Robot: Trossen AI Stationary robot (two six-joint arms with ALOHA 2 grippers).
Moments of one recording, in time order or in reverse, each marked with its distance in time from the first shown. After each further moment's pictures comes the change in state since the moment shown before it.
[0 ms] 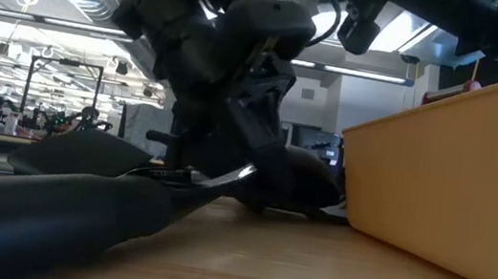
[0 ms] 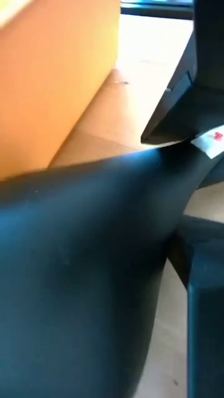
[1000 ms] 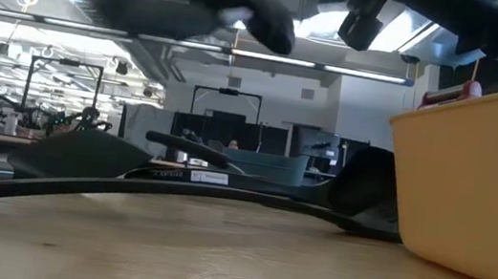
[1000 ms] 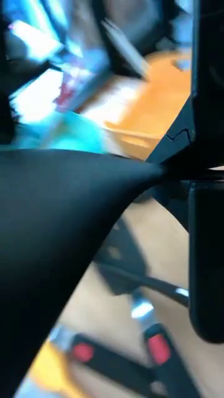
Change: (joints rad) left arm 0.101 -0.484 0.000 -0.247 -0.261 -0.085; right arm 0.004 0.000 0.000 0.038 0.000 0.116
